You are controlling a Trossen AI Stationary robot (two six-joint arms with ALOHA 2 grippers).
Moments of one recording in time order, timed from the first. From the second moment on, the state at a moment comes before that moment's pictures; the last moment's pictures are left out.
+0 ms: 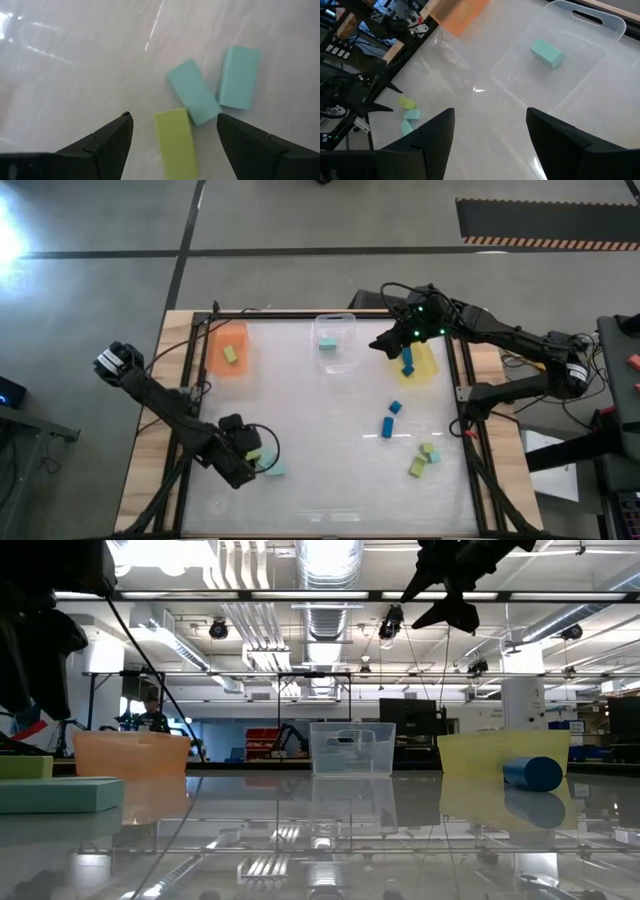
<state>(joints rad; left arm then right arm) -0.71 1.39 0.86 -0.77 -0.35 -1.01 -0.49 1.21 1.16 -0.64 -0.33 0.47</state>
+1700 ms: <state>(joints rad) -0.67 1.26 0.77 -0.66 -0.26 -1.14 -0.49 1.21 1.16 -0.64 -0.33 0.48</state>
